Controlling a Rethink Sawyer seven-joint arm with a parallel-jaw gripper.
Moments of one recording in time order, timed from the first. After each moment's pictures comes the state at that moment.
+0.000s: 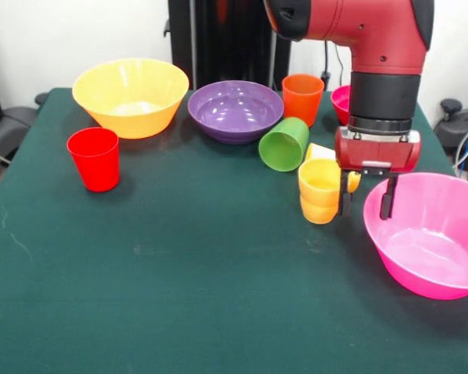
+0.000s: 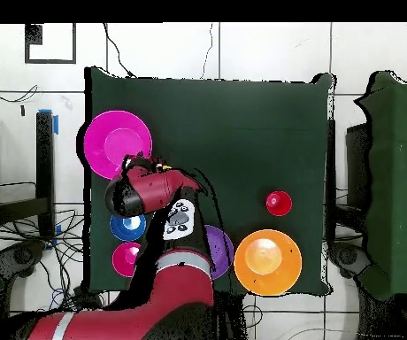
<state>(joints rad) 0.04 -0.44 -0.04 1.56 -0.21 0.04 2.15</state>
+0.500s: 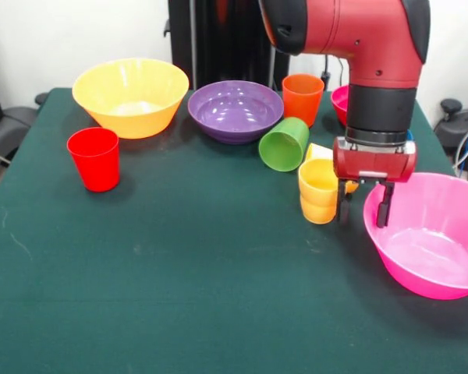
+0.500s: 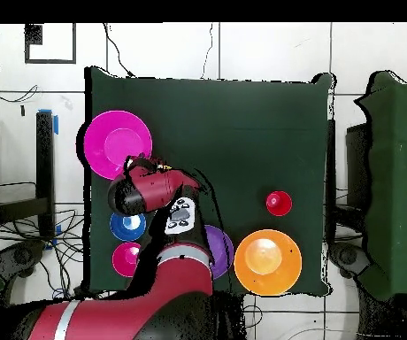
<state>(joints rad) 0.04 -0.40 -0.04 1.54 -0.19 0.04 2.15</state>
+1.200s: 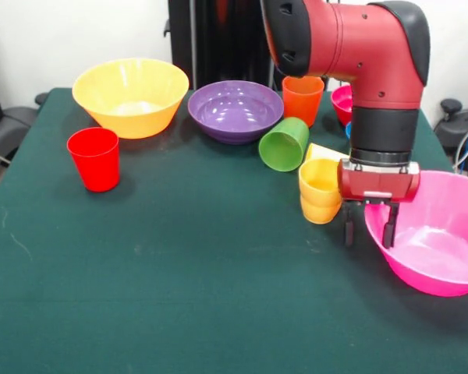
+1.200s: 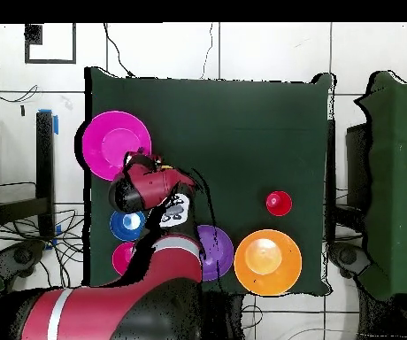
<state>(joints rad) 0.08 -0.32 -0.07 1.48 -0.15 -0.06 2.15</state>
